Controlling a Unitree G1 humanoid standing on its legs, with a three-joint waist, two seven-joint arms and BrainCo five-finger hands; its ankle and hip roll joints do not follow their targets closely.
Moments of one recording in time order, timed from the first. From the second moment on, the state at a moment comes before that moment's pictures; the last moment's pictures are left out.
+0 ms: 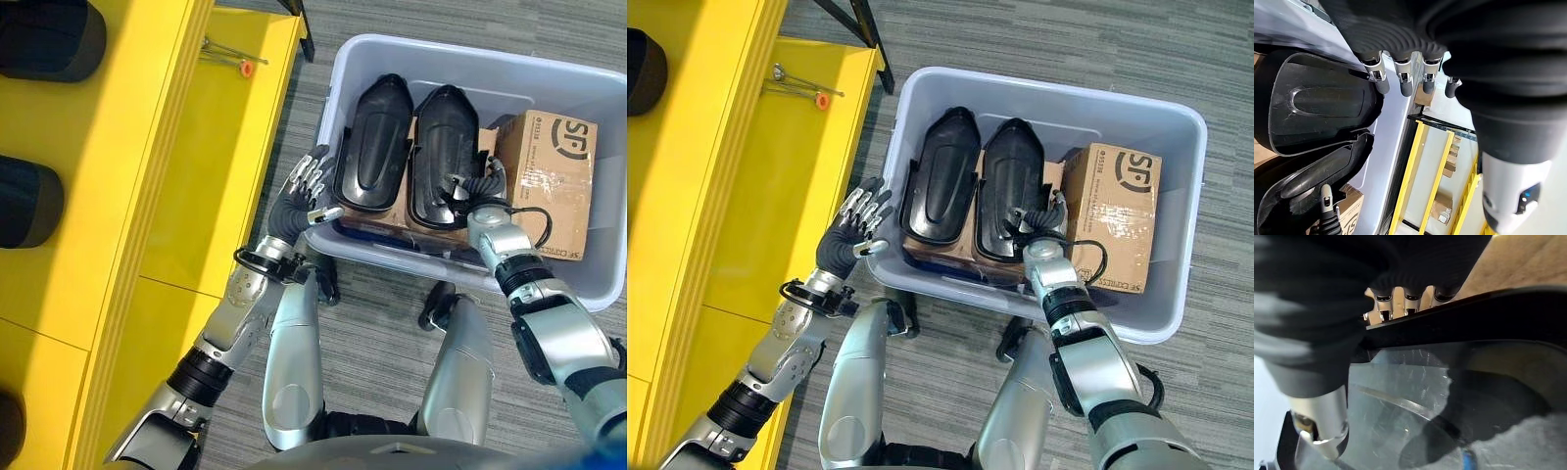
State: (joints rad) left arm -0.26 0.41 -0.39 -0.06 -0.62 -0.25 0.01; right arm -0.87 -0.38 0.19 0.94 0.29 0.17 -0.49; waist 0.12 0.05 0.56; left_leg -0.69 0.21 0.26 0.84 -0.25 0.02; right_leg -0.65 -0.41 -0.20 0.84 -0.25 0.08
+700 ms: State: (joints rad) left arm -0.29 0.42 -0.40 -0.06 -0.65 -0.24 0.01; right arm -0.91 -0.41 0.20 1.00 0.41 0.19 -0.52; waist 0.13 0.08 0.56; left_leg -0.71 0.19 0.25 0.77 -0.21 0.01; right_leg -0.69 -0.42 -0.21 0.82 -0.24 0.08
